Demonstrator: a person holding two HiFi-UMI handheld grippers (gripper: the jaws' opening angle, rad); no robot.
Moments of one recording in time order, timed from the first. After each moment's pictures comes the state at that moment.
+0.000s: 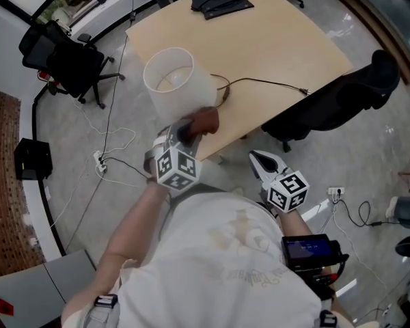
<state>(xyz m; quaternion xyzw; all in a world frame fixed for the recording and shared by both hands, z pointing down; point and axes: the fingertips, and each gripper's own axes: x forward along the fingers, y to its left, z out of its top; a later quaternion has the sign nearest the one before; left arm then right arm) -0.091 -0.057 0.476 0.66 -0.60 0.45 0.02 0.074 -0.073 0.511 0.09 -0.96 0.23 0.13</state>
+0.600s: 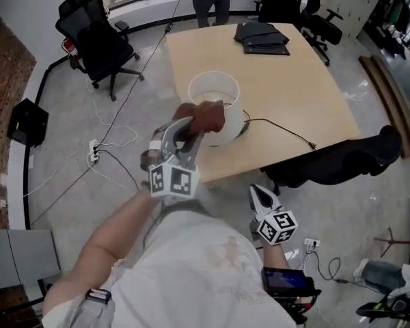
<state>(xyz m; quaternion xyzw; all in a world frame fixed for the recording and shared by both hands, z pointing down) -0.153 -0.031 0.343 0.57 -0.73 0.34 -0.15 0.053 -0.057 0.508 0.09 -0.96 0.22 0.13</state>
